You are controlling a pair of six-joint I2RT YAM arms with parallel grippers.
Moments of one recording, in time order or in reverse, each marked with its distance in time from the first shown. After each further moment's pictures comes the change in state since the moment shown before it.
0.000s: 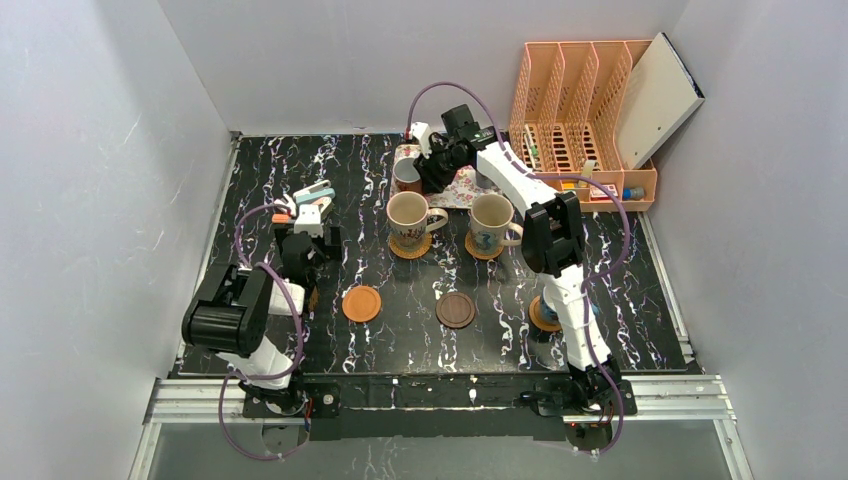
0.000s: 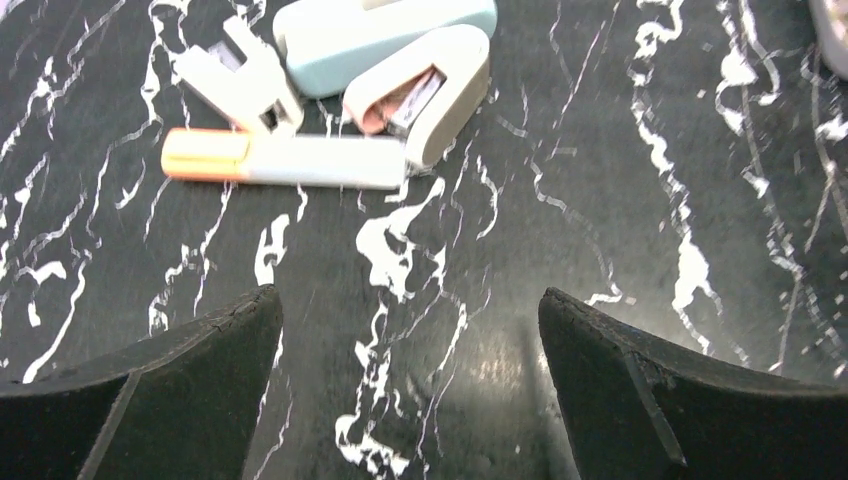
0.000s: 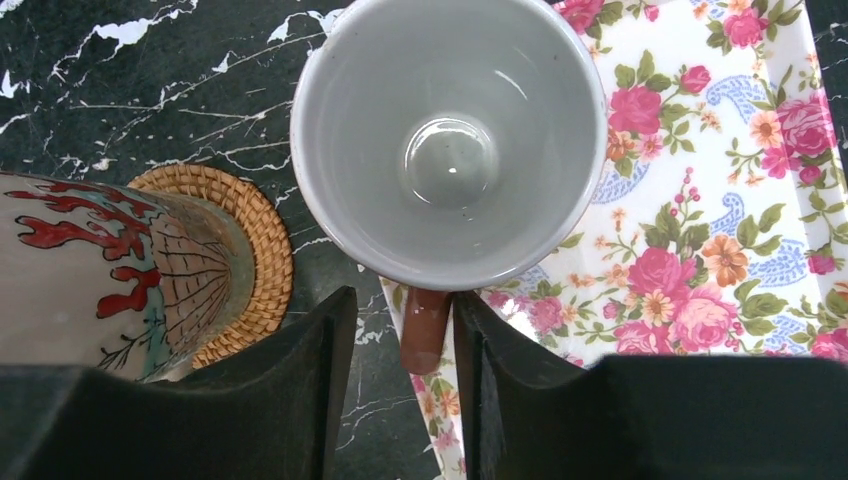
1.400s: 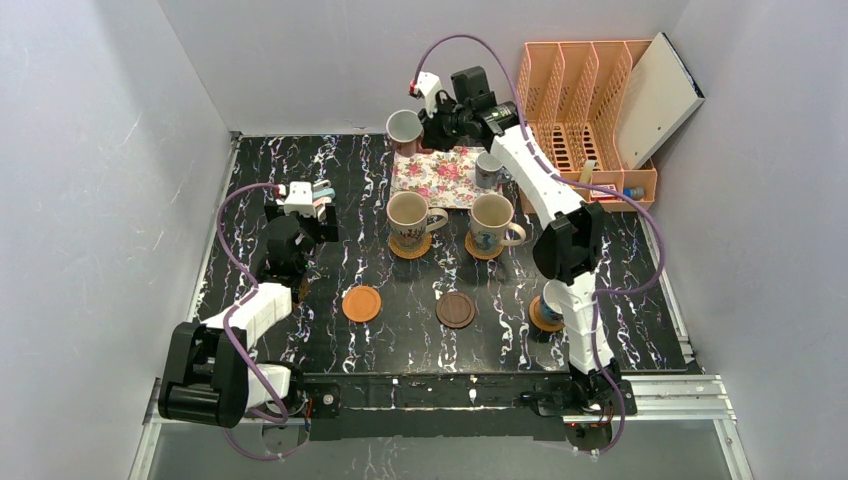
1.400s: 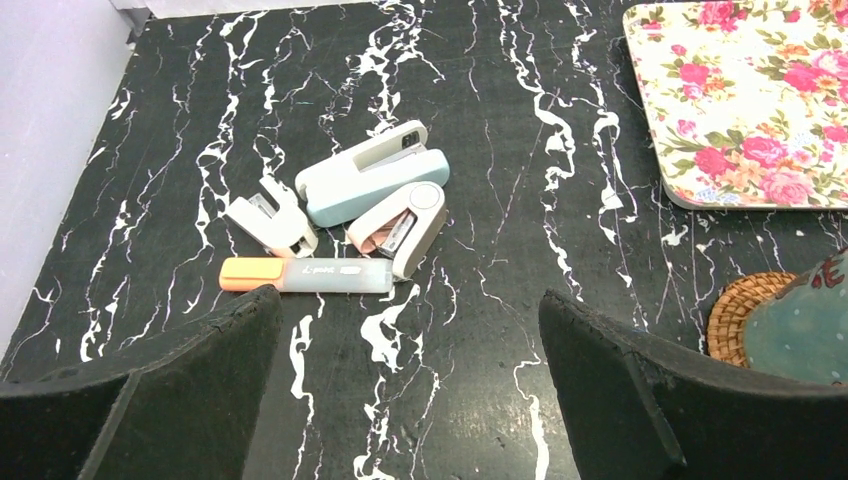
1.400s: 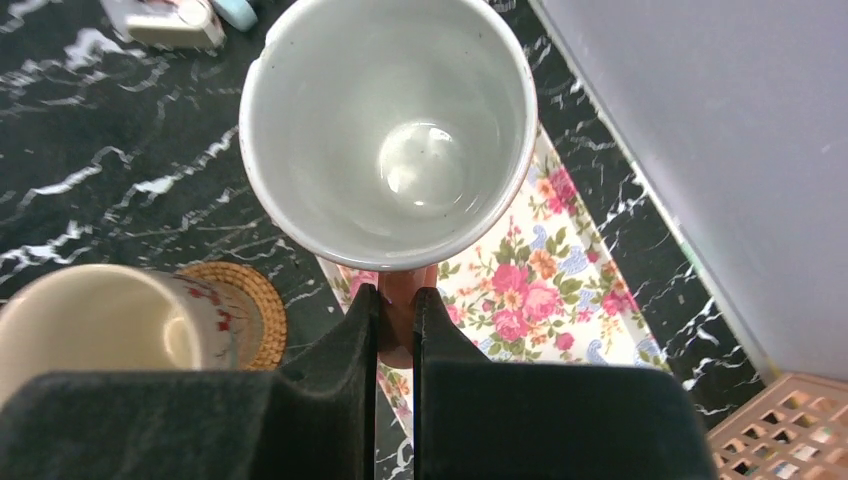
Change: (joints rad) left arm 0.000 -0.373 0.140 -0.385 0.081 0.019; right arm 0.014 -0.146 0.106 0.035 0.138 0.137
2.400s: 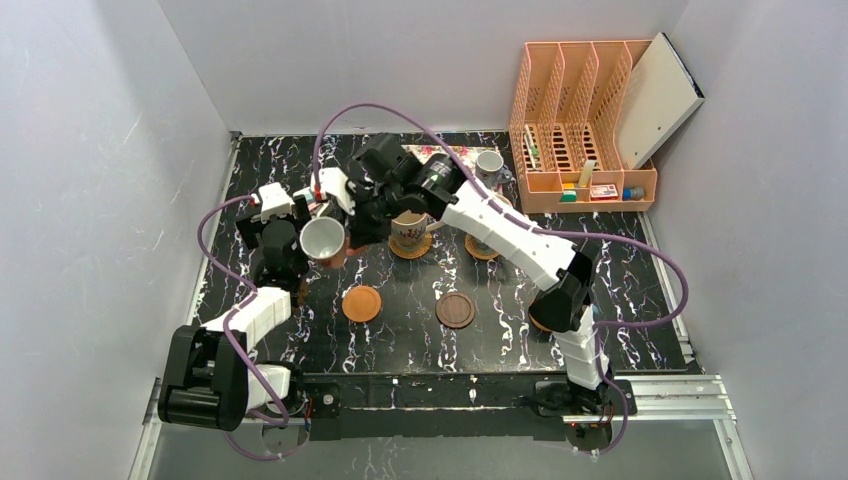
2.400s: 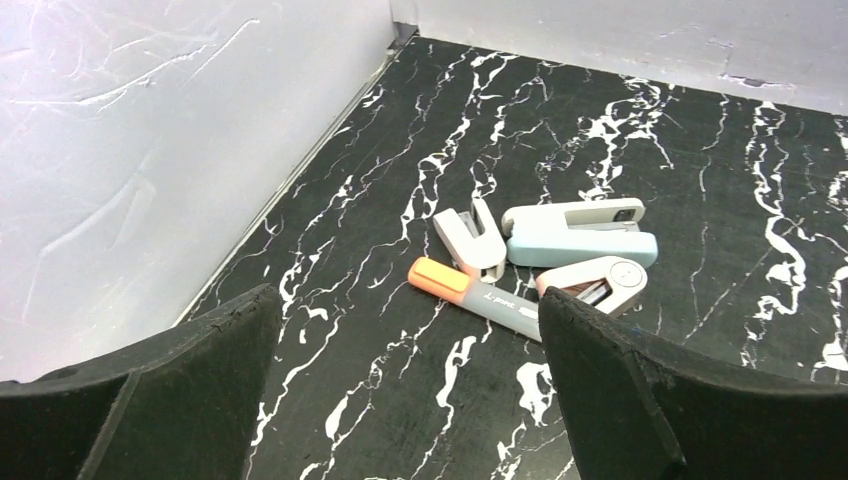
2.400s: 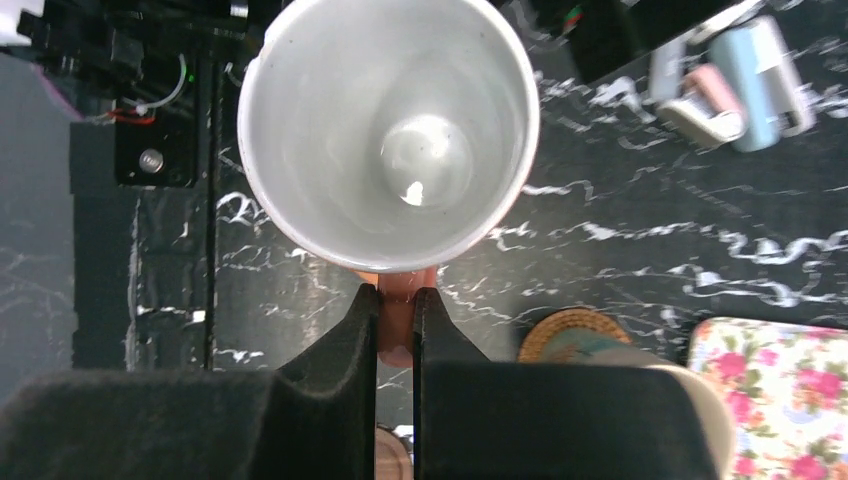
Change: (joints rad) left arm 0.007 -0.016 -0.031 0.131 -0.457 -0.011; right arm 0.498 -0.260 -0.114 -0.280 -0.059 -0.052
